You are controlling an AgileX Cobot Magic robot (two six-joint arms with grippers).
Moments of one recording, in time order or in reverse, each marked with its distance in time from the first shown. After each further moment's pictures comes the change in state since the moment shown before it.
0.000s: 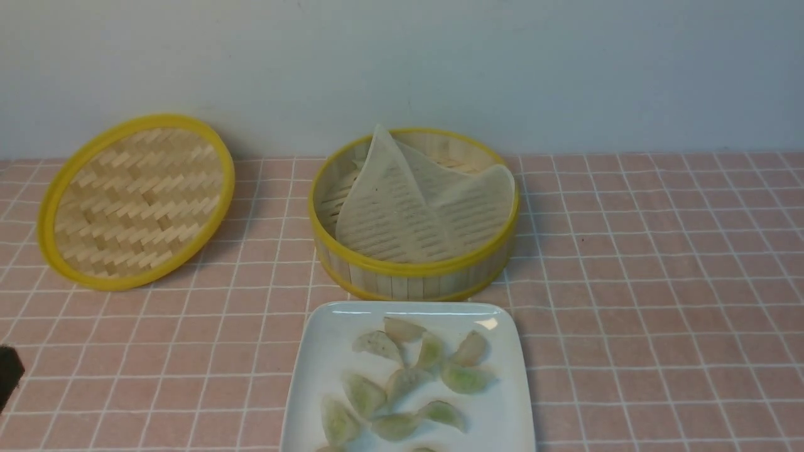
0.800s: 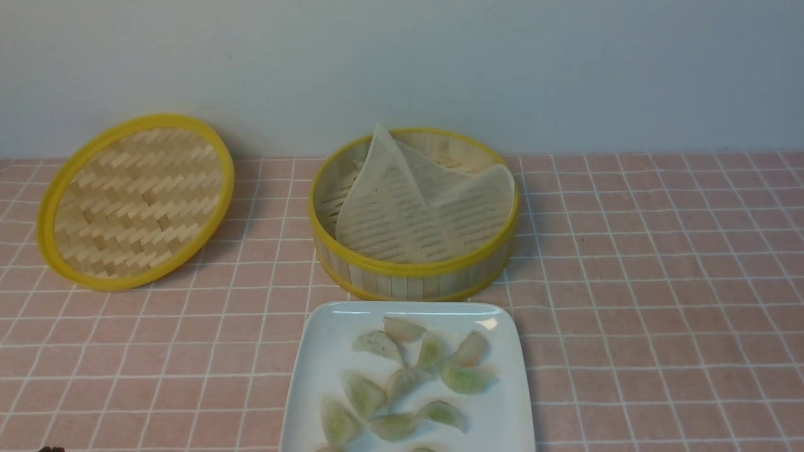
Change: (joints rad) right arm 0.000 -0.001 0.000 -0.001 0.000 0.001; left arm 0.095 -0.111 0.269 0.004 0.018 0.024
